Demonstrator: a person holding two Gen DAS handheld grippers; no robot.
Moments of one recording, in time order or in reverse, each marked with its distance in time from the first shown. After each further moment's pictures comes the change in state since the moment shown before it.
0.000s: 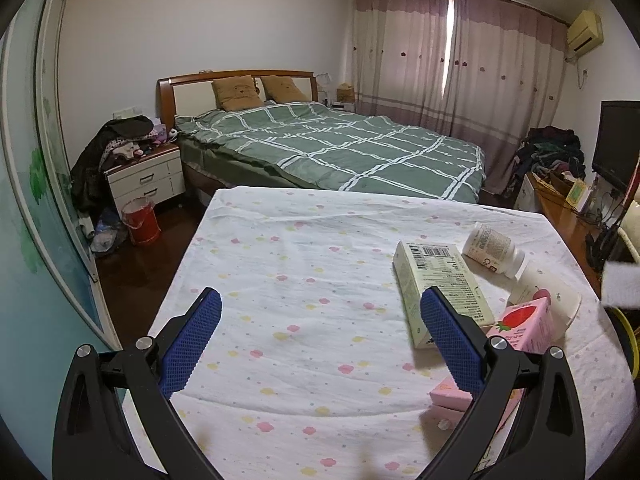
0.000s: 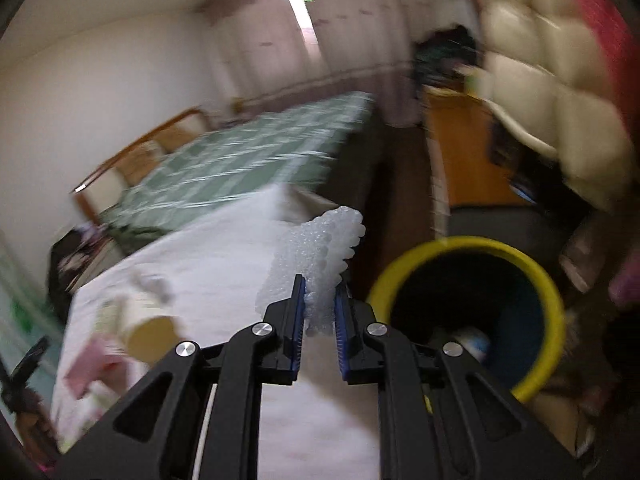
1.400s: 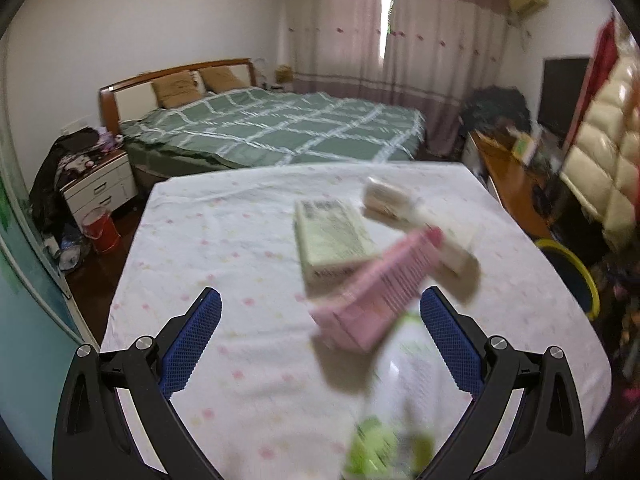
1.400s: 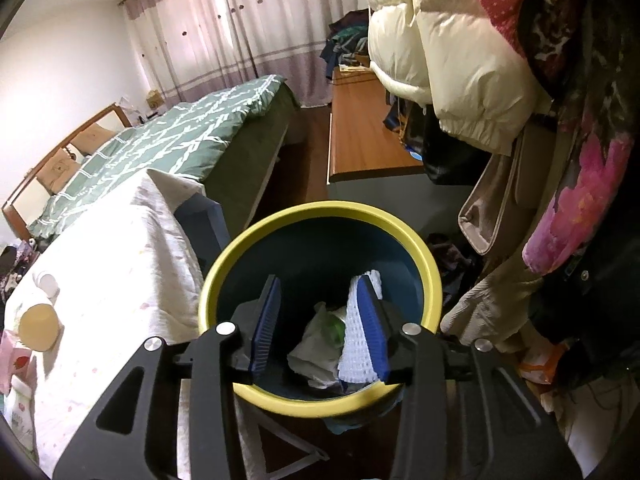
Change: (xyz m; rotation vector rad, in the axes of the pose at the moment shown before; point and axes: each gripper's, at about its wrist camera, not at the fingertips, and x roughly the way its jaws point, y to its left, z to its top) left arm -0.076 -0.066 -0.026 0.159 0.100 -0.179; right arm 0.009 -0.094 -0.018 0.059 0.043 -0.226
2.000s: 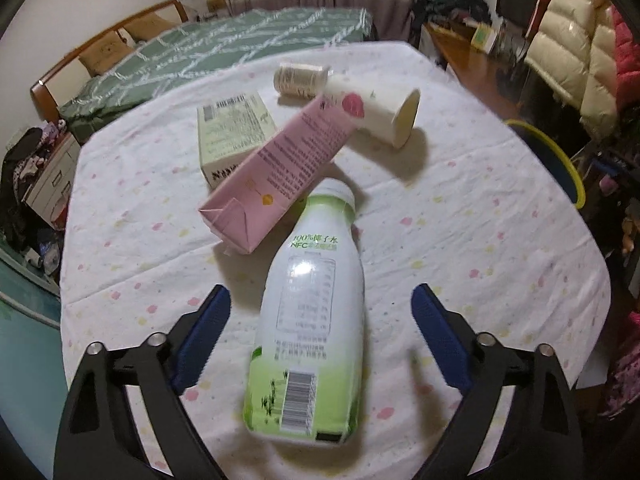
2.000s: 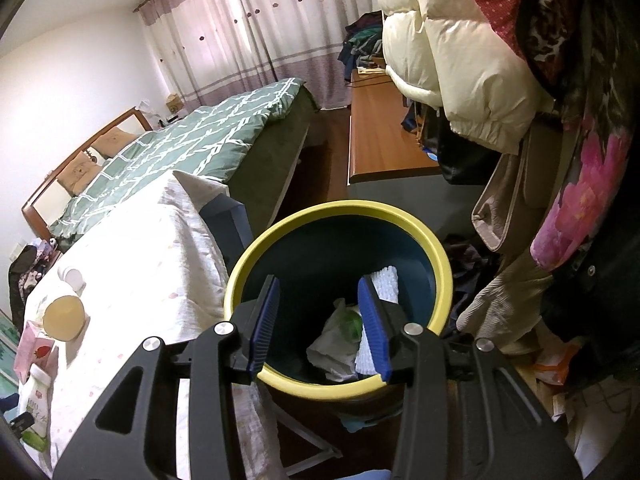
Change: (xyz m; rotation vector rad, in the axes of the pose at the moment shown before) left arm 0.044 -0.060 -0.027 0.190 0.364 -0.093; right arm -0.015 -0.002 -0.004 0.002 -0.002 0.083
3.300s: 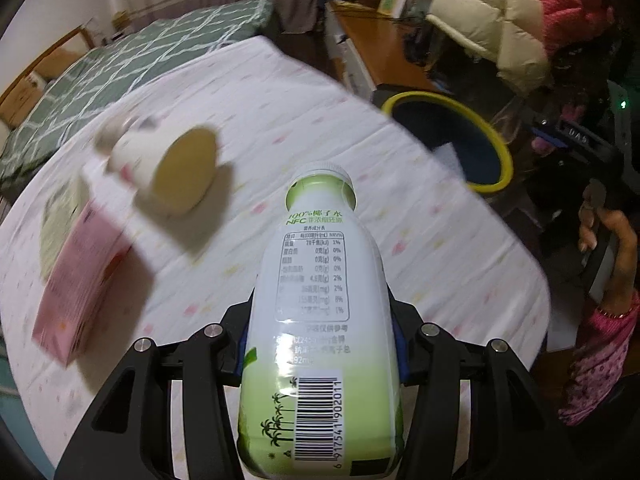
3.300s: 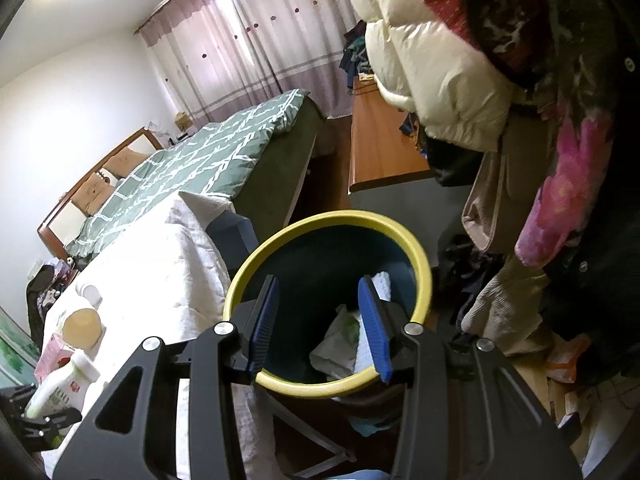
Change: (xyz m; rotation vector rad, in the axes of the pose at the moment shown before) left arm 0.018 -0.150 0.058 0.239 0.026 -0.218; right arm -0.018 -0.034 0.002 0.056 -0.042 0.066
